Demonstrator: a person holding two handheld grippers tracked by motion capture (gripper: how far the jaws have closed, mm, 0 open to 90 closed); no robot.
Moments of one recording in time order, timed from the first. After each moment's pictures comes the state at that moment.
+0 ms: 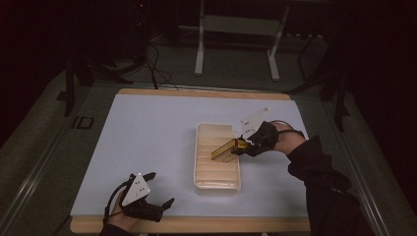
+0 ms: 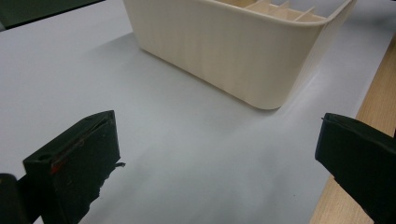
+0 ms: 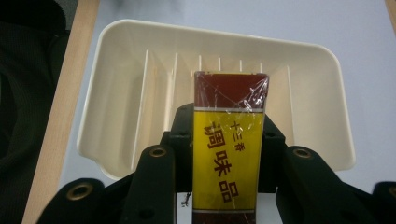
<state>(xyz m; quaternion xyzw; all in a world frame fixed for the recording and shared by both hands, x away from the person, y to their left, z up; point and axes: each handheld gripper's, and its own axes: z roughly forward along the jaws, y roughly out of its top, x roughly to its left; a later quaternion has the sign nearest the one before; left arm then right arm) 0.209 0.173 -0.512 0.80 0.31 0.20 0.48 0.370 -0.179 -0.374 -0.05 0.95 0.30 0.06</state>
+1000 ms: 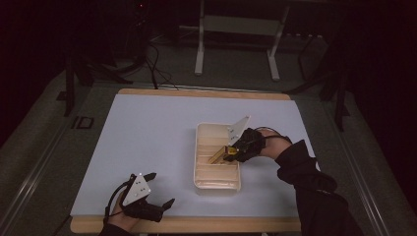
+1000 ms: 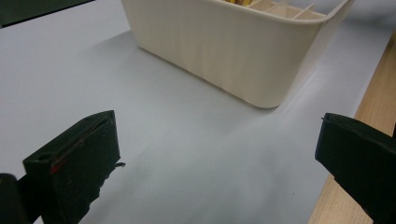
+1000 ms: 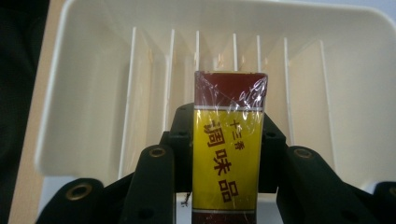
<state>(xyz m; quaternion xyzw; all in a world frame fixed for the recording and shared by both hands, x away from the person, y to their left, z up) 0.209 0.173 -0.513 0.80 0.30 0.20 0.47 0.376 -0.151 -0.414 -0.04 0.97 0.25 0.04</state>
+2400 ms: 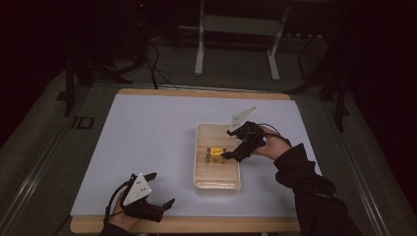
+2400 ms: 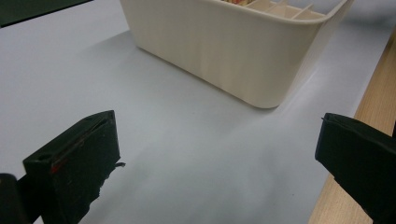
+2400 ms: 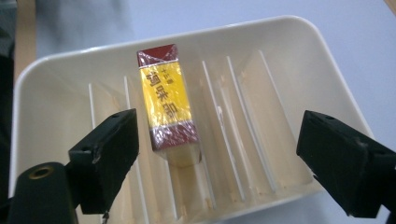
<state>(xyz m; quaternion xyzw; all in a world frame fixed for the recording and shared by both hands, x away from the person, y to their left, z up) 0.209 0.171 -0.513 0.80 0.30 0.19 0.47 0.387 -0.157 -0.407 0.10 0.94 0.32 0.05</state>
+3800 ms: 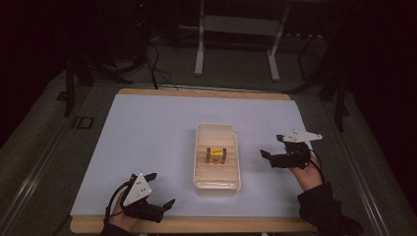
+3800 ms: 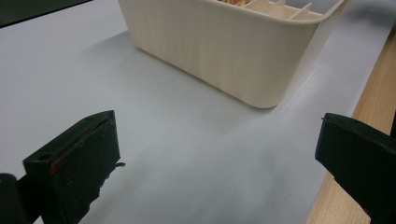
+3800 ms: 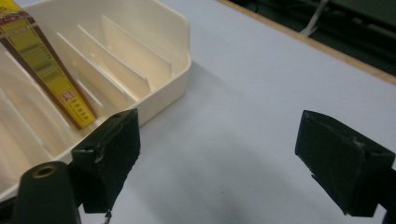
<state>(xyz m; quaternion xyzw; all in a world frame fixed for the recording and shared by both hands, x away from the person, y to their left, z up) 0.209 0.171 -0.513 0.80 0.30 0.19 0.47 0.344 -0.287 -0.446 0.33 0.82 0.41 0.22</state>
